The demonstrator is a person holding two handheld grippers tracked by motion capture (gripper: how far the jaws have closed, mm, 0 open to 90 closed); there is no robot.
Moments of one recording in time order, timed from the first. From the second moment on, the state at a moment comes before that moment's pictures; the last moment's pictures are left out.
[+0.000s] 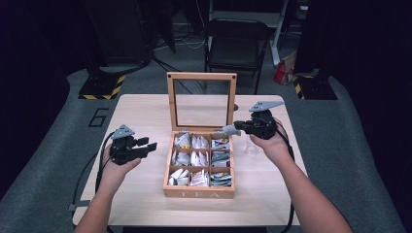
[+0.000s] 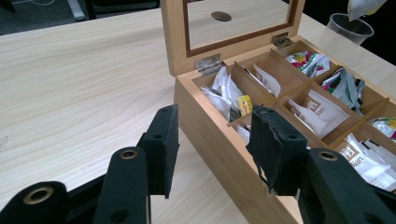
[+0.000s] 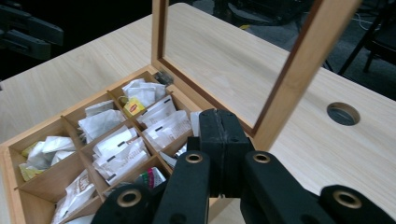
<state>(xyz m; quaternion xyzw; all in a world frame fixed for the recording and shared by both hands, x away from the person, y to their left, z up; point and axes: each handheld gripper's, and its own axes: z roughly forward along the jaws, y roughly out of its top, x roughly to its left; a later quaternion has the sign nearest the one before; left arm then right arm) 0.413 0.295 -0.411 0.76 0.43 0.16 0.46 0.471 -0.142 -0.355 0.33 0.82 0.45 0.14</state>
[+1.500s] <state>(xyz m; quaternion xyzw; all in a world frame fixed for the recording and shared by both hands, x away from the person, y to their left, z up) 0.413 0.296 -0.412 0.76 0.43 0.17 0.46 0.480 -0.208 -0.382 0.41 0.79 0.41 0.18</state>
